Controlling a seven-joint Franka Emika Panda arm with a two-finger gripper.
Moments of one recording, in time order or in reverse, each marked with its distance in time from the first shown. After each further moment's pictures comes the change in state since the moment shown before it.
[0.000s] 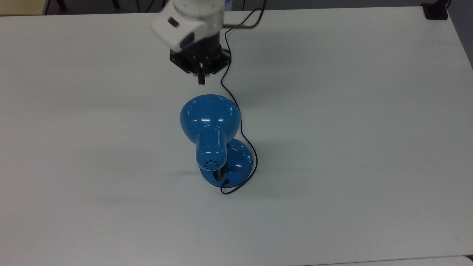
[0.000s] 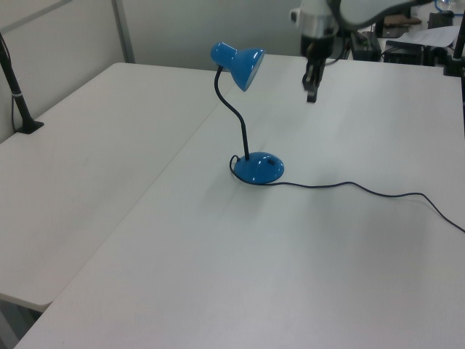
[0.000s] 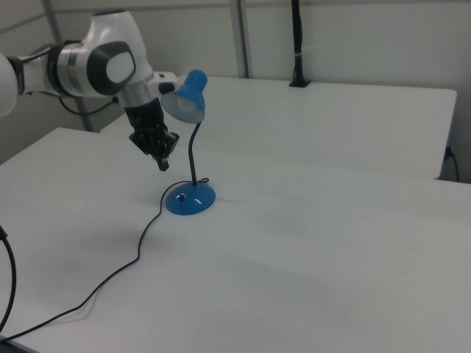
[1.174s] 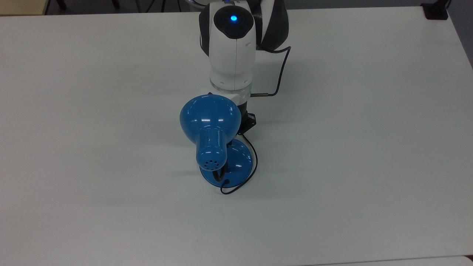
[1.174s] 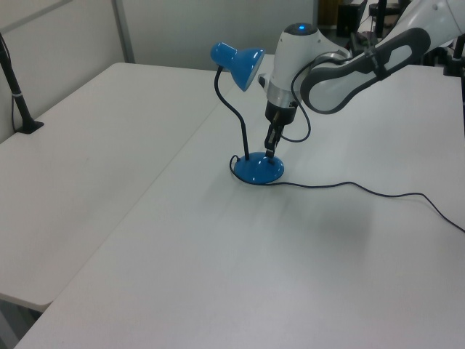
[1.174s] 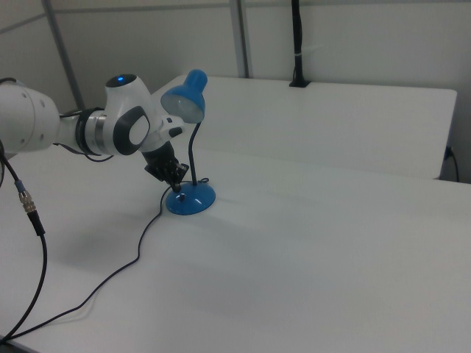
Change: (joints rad) arm 0.061 0.265 0.000 -0.032 0.045 0.474 0.001
